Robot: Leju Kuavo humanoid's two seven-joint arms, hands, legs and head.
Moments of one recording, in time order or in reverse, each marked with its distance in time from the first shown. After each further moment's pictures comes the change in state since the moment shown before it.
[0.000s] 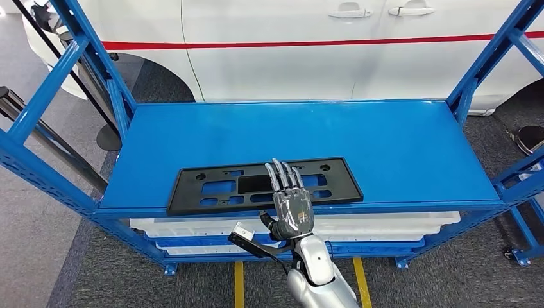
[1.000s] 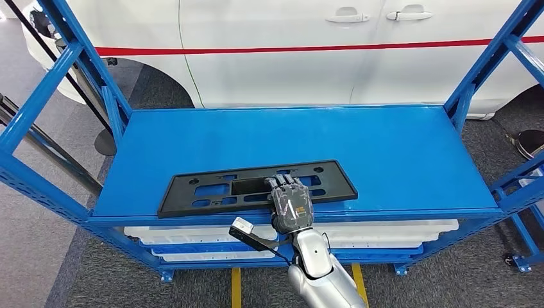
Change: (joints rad) left arm -0.006 0.011 -0.025 0.000 0.004 0.001 0.023; right arm -0.085 -0.027 0.053 0.109 0.077 0.000 0.130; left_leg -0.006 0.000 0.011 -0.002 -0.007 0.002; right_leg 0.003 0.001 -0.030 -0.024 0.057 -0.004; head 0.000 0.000
